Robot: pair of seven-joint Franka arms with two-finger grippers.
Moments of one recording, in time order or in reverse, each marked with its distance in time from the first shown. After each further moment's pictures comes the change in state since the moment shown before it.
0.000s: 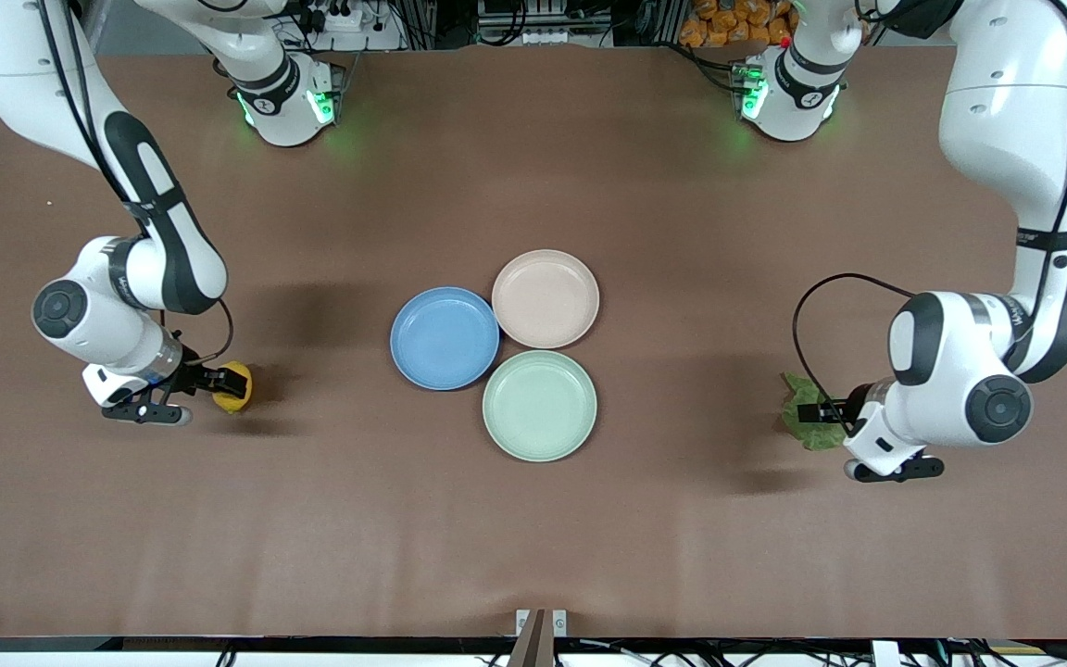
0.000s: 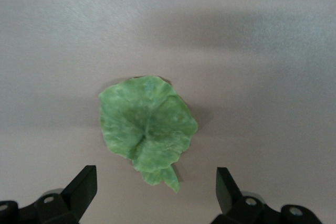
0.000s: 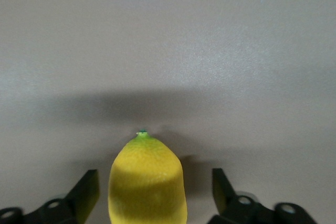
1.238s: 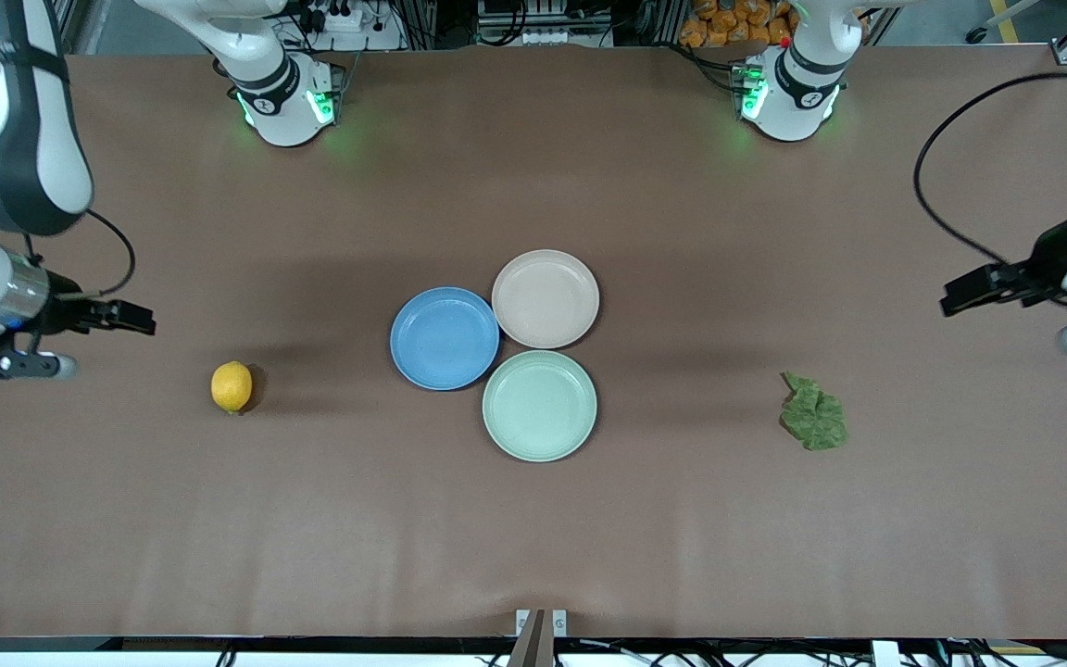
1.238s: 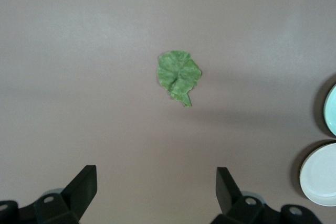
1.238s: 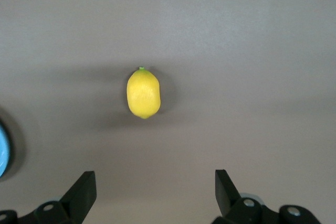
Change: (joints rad) left arm 0.053 -0.472 0.005 0.031 0.000 -0.380 -0.005; right arm -0.001 -0.264 -0.027 0.243 -0.075 -0.683 -0.026
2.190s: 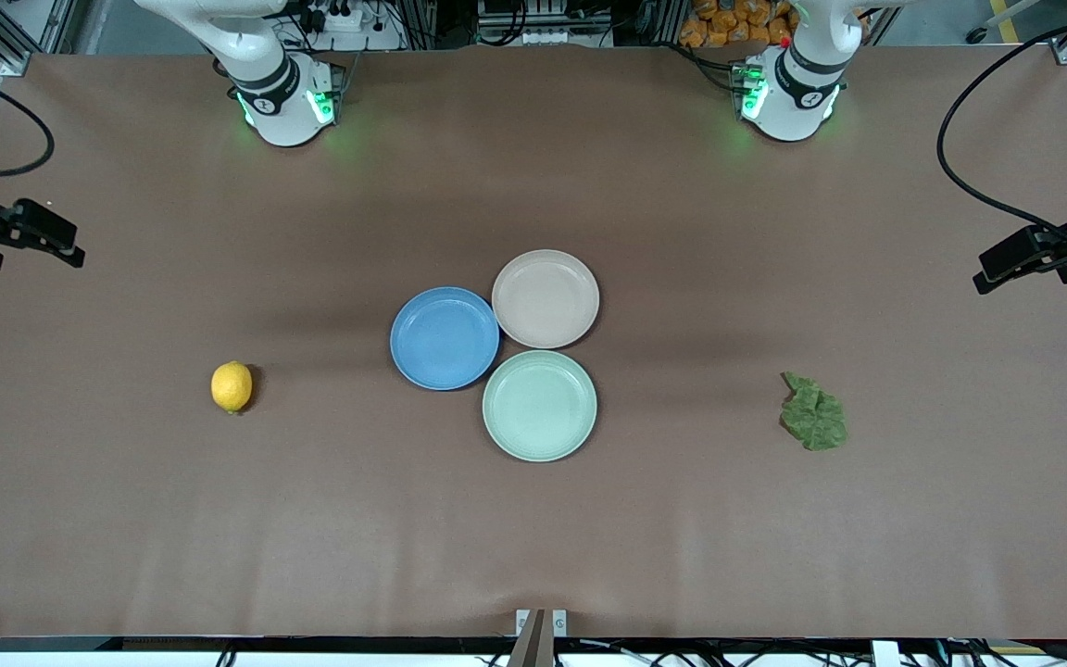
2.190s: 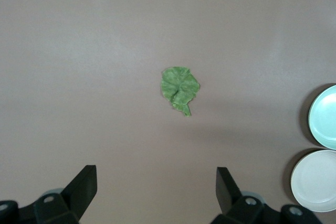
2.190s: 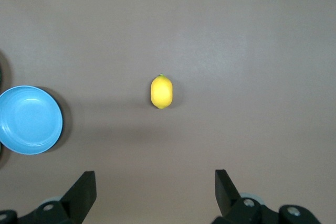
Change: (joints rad) left arm 0.015 -0.118 0.002 0.008 0.002 -0.002 0.000; right arm 0.009 -0.237 0.014 0.137 0.015 -0.238 -0.048
